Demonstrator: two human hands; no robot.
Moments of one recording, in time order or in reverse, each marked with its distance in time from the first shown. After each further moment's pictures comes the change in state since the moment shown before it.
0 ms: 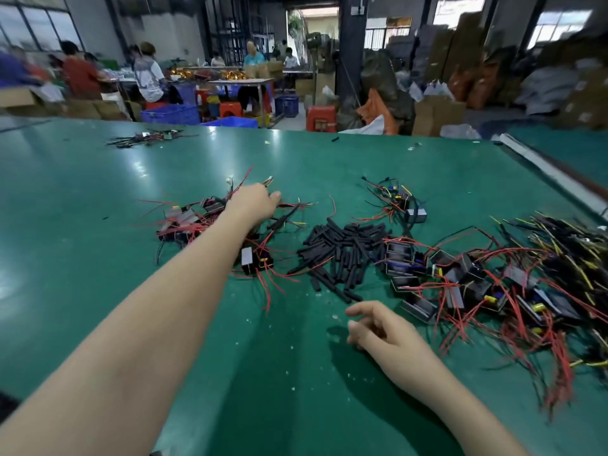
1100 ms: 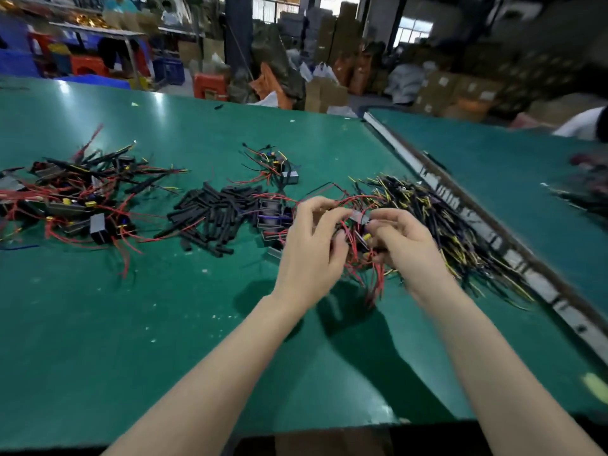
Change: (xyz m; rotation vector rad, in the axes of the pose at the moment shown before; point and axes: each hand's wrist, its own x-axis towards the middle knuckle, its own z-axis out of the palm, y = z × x) left_hand -0.223 0.198 0.096 -0.829 0.308 0.775; right_hand -0.074 -0.003 -0.145 0.251 0.652 0.091
